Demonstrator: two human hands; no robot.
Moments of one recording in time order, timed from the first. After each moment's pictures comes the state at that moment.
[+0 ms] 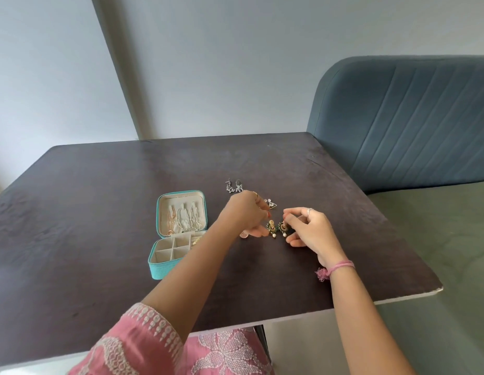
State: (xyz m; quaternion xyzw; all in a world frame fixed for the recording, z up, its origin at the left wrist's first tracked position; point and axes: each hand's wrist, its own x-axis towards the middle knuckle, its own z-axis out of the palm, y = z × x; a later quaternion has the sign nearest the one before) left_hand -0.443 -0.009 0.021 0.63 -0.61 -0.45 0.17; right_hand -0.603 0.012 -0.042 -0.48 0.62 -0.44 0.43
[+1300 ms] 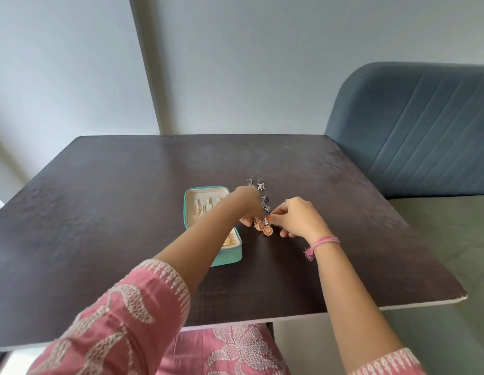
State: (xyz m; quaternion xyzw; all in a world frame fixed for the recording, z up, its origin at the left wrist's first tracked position) left_hand -0.395 -0.034 0.022 0.68 -0.68 -0.30 0.00; right_hand -0.528 0.003 0.001 -0.65 0.68 -0.18 0.29
